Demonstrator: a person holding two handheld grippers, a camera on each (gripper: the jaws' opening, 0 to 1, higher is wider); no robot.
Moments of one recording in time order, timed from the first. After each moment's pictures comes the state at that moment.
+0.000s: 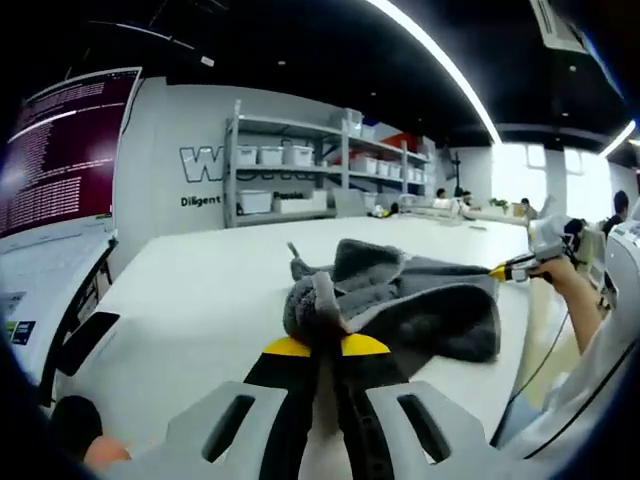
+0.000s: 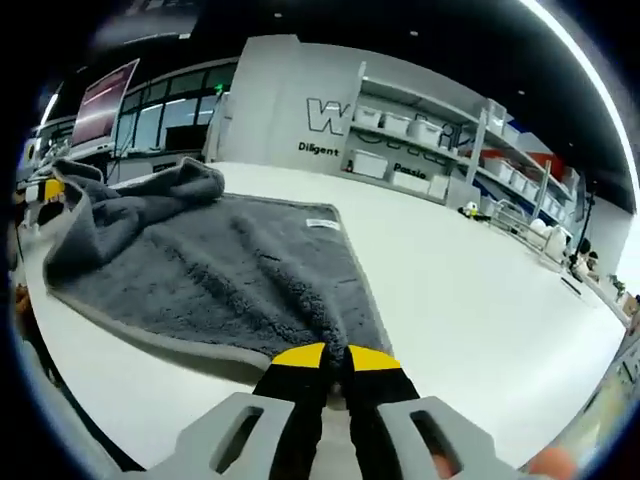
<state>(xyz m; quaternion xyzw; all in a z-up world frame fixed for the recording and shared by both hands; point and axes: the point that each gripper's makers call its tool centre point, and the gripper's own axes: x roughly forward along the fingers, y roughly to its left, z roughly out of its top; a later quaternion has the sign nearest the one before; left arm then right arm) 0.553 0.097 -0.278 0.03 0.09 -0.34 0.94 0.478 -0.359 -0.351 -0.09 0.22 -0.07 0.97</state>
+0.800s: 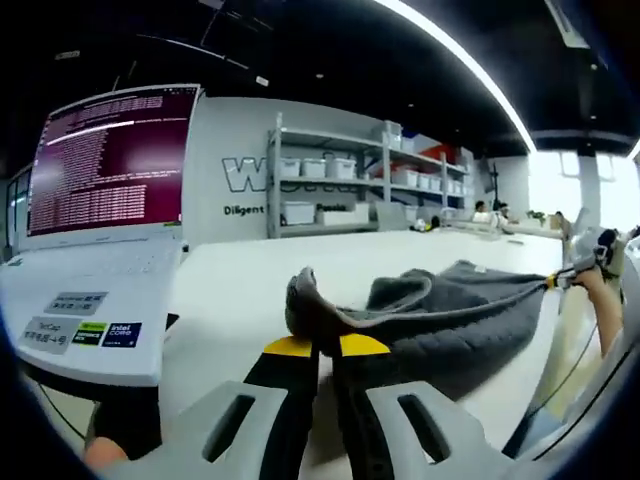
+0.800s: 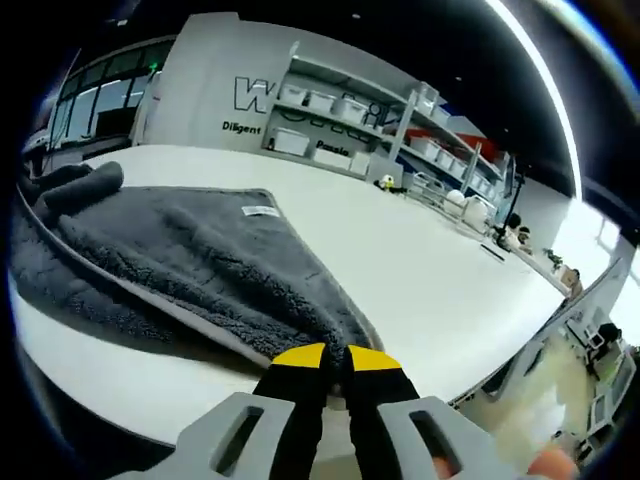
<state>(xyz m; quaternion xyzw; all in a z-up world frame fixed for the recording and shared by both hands) 0.557 0.160 -0.260 0.01 0.07 -0.25 0.97 0.415 -0.453 -0.352 -0.10 0.25 -0.23 0.94</state>
